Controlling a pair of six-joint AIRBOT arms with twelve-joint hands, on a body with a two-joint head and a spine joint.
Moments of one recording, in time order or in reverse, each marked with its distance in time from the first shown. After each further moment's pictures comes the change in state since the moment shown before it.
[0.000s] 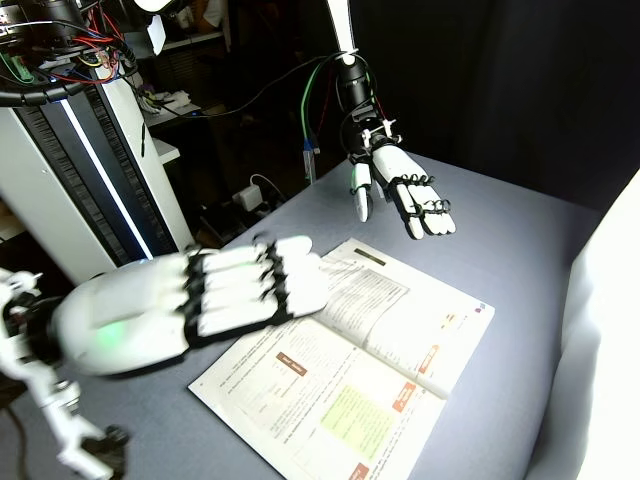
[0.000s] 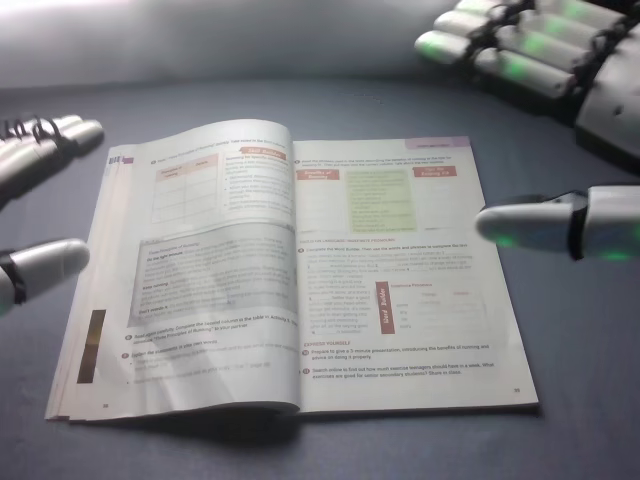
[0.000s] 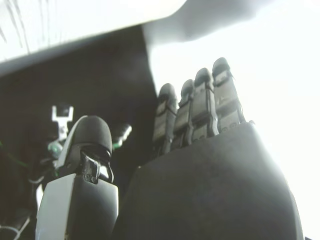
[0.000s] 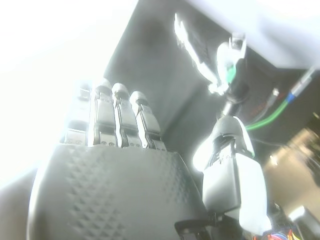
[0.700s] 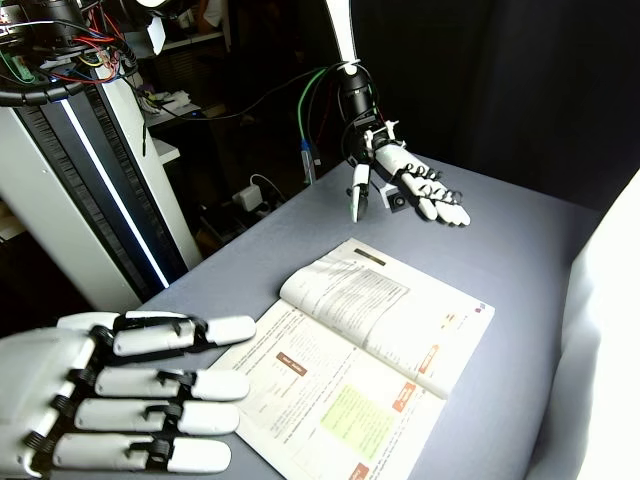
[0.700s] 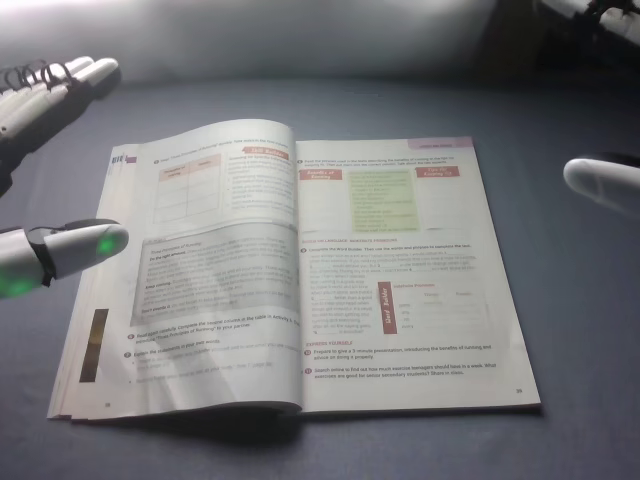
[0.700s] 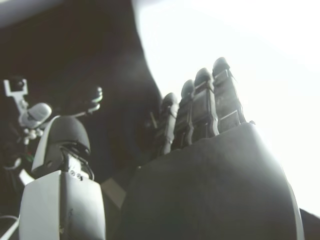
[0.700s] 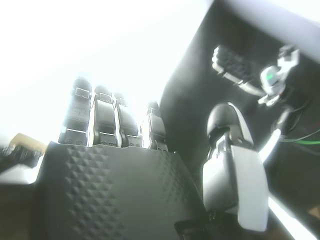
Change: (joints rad) left arm -0.097 -0.062 0.050 0.004 -0.079 -0.023; right arm -0.232 0.060 -0.053 0.307 0.312 -0.062
